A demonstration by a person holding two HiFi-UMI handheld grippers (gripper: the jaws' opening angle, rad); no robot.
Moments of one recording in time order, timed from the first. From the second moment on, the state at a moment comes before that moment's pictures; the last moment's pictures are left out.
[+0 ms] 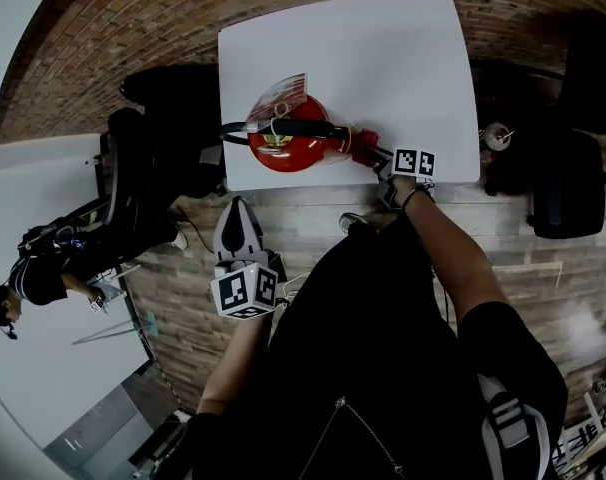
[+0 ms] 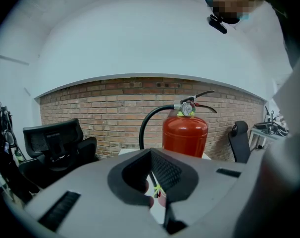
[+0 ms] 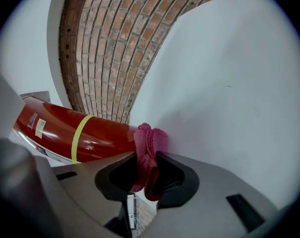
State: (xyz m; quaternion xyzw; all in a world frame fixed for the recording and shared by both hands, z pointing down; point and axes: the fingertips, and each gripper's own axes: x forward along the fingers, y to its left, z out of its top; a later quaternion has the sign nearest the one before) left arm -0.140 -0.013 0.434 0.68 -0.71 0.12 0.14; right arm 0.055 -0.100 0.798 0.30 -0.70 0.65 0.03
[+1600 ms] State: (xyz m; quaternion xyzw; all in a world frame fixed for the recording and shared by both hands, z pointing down) left arm -0.107 -0.016 0.421 0.67 -0.72 0.07 0.14; right arm 0.046 -0.103 0.670 0.20 -0.72 0.66 -0.03
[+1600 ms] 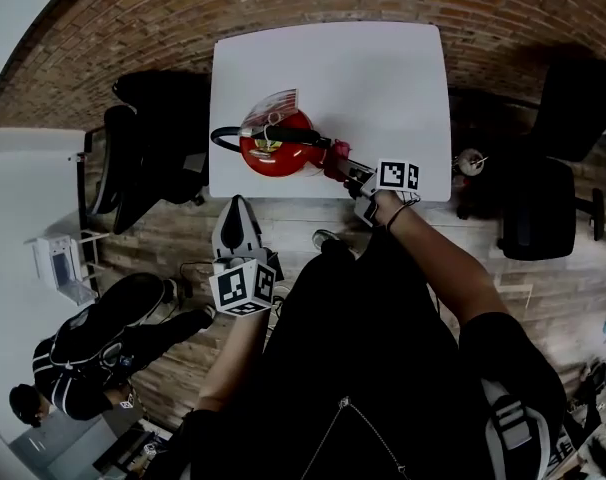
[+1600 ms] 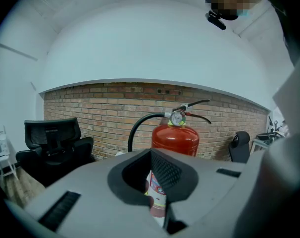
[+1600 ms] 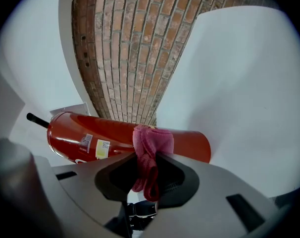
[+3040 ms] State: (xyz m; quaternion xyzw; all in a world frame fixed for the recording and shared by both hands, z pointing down) left arm -0.091 -0.022 0.404 0.67 -0.73 0.05 0.13; right arm 0.050 -0.106 0.521 0.14 -0.73 0.66 -0.10
